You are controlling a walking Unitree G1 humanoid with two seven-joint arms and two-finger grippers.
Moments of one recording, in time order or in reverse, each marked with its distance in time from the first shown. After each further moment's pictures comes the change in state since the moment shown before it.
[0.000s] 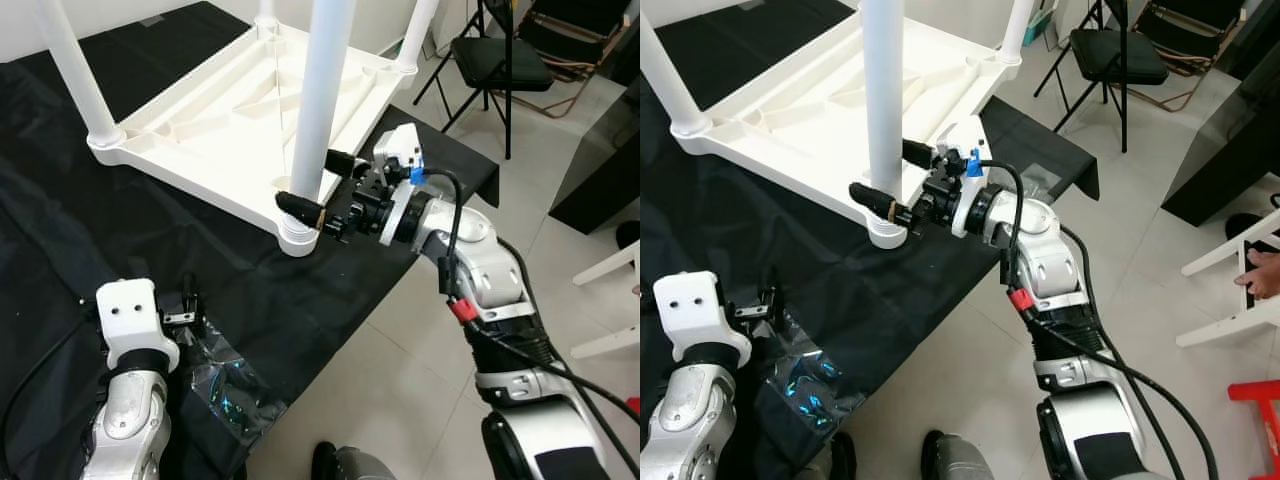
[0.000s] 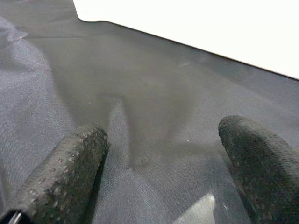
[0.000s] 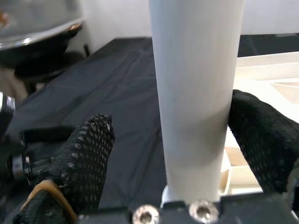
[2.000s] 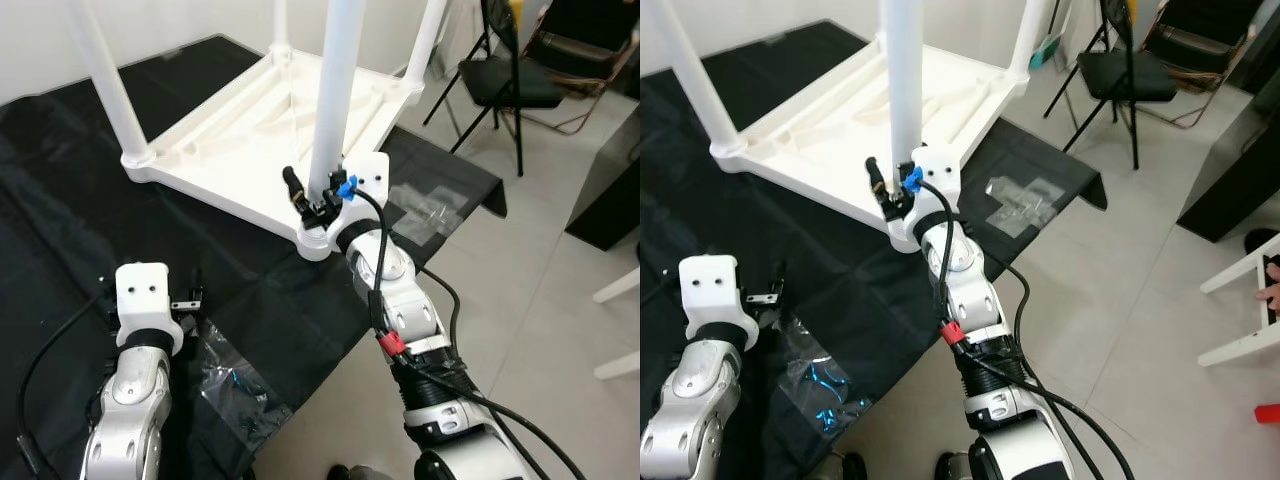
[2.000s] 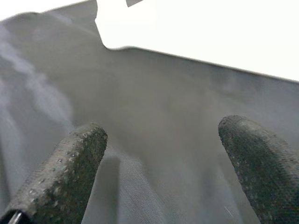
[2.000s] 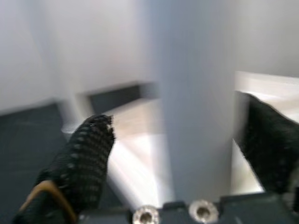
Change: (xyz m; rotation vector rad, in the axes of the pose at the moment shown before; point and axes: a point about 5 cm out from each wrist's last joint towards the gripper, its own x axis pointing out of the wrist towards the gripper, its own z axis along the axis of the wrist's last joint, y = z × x) left arm 0.045 0.005 -0.007 0.098 0.024 0.001; right arm 0.045 0.052 -0.035 0.103 -0.101 -0.666
